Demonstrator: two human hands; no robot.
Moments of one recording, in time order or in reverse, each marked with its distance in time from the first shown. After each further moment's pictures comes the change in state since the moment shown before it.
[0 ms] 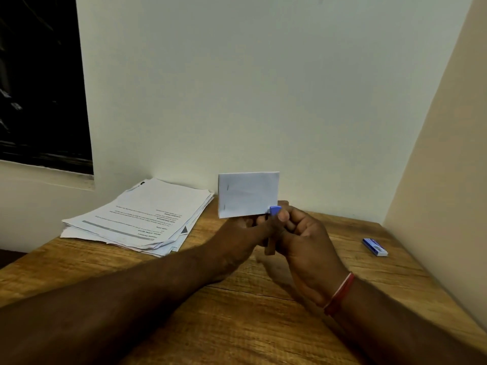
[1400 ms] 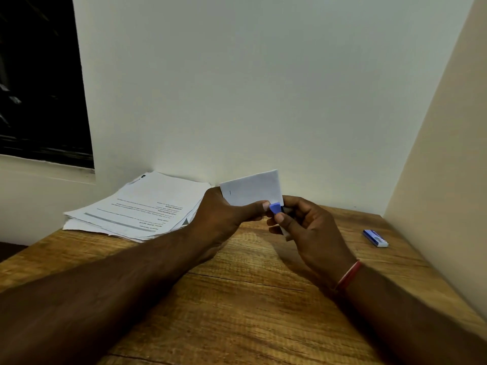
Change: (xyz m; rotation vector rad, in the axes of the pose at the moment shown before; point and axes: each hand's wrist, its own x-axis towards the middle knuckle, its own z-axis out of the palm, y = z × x) left_hand 0.010 0.006 -0.030 0.018 0.320 0.014; right_hand 0.007 -0.002 -0.025 -0.316 -0.045 -0.121
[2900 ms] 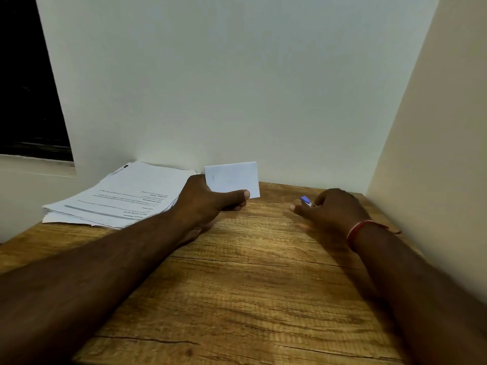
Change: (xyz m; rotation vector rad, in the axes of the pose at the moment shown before) left_hand -0.001 0.001 -0.006 0.071 -0.066 -0.073; right_hand 0.035 0.026 -0.090 -1.110 0.100 0.460
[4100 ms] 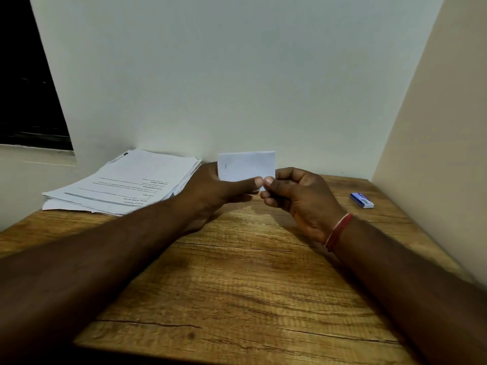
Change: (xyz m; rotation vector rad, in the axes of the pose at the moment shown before) left_hand -0.005 0.001 0.007 0.023 -0.203 -0.014; right_hand -0.051 -0.061 0.024 1.456 -0.295 -0.157
